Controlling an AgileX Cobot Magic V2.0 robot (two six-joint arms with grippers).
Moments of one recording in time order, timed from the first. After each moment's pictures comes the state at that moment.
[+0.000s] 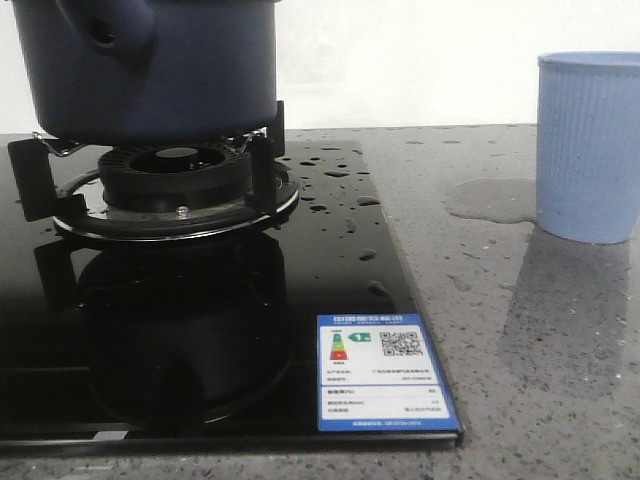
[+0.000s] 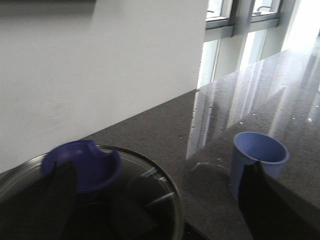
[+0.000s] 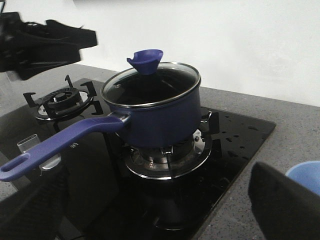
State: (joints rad) left arm -0.15 1.01 -0.89 -1.43 0.70 1.45; right arm 0.07 0.46 -0.65 1.07 0.74 -0.87
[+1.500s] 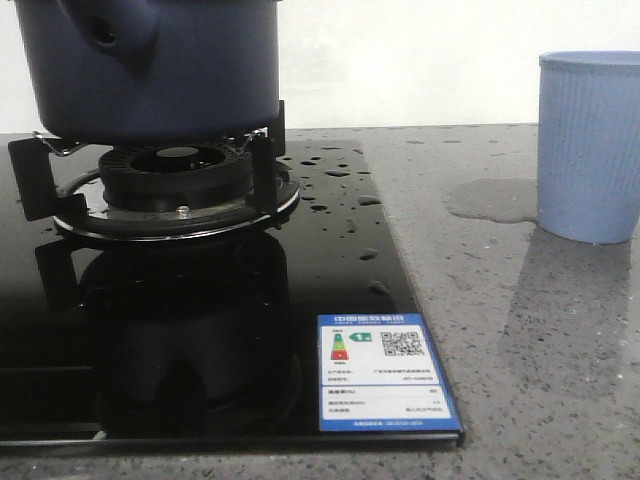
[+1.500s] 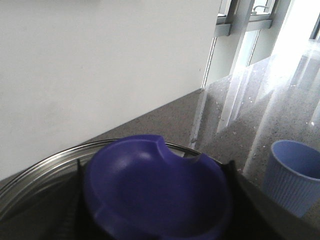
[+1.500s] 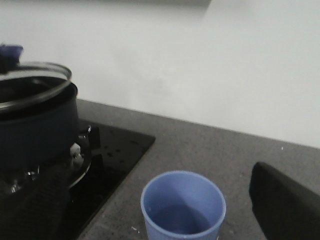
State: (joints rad) left arm -0.15 1.35 -0.98 -1.74 0.80 1.82; right arm 0.07 0.53 -0.57 0.87 0.36 -0.91
